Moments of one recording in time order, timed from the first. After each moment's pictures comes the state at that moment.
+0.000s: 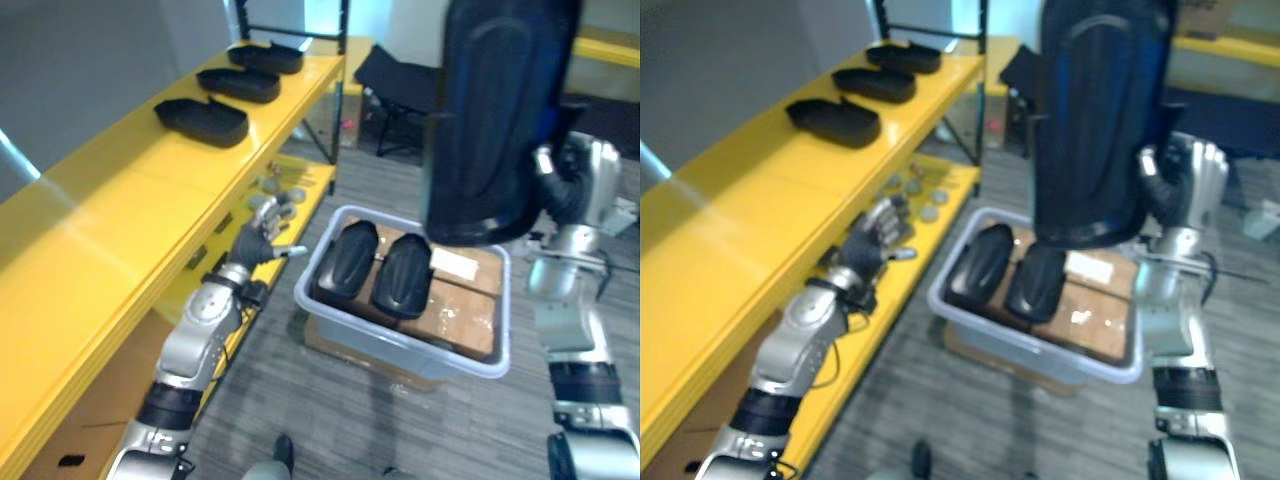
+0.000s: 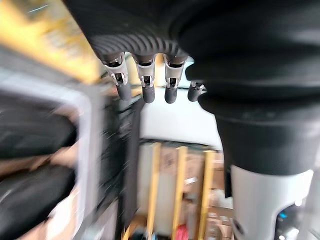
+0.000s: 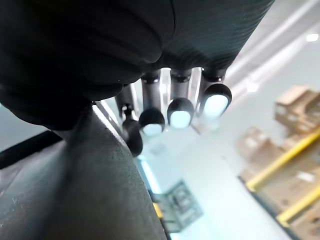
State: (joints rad) left arm -0.31 0.25 -0.24 0.06 -0.60 0.31 -0.03; right arm -0.43 -0.53 -0.05 0.06 -0.60 -0.17 -0.49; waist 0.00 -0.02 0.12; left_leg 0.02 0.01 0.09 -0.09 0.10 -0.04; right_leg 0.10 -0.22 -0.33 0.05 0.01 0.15
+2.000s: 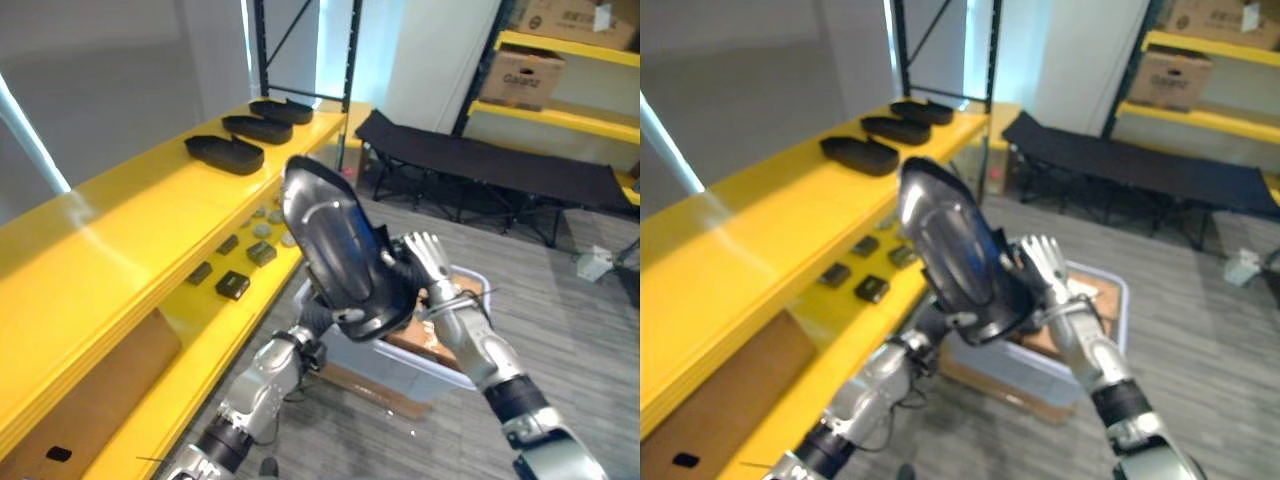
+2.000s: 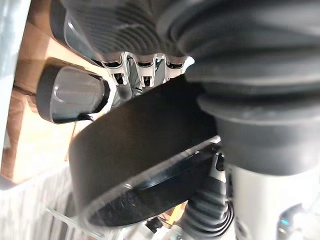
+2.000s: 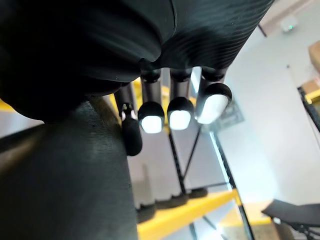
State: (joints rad) left arm -0.18 0.15 -0.46 0.15 -0.57 0.11 -0.05; right arm -0.36 -0.40 0.29 0.35 -0.84 -0.22 -0.39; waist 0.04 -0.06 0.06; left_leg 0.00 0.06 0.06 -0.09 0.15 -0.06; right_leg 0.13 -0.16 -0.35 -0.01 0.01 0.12
